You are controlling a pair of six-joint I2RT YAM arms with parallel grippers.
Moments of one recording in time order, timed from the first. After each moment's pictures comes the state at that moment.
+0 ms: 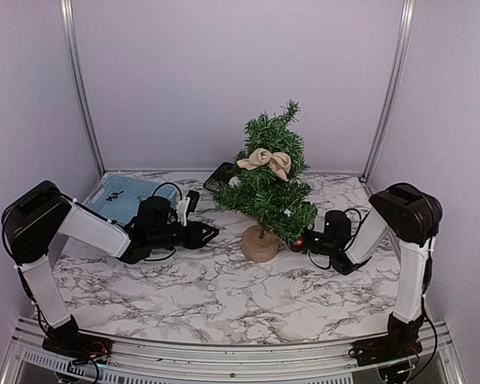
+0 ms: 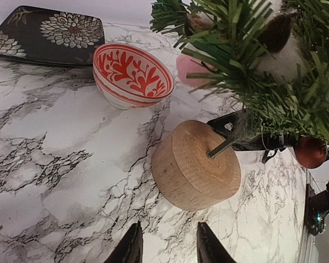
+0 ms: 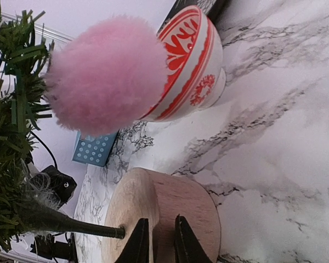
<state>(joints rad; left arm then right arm) -0.69 1.79 0.76 0.65 0.30 -0.47 0.44 2.04 0.63 1.15 -0.53 0.91</state>
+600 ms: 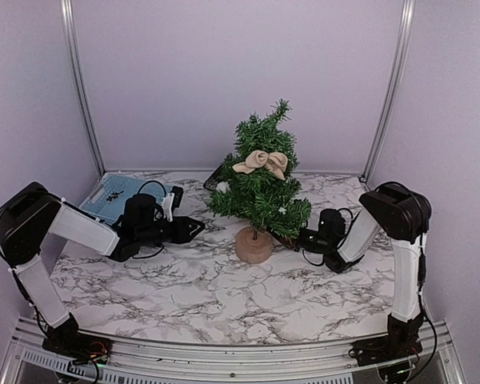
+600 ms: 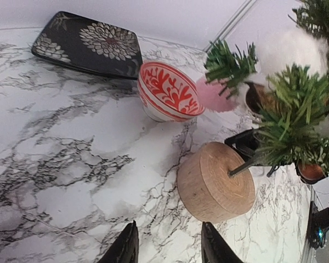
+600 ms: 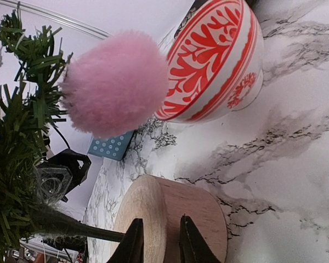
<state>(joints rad) -0.61 1.74 0.70 0.66 0.30 -0.48 0.45 2.14 0.72 1.24 -0.62 0.96</state>
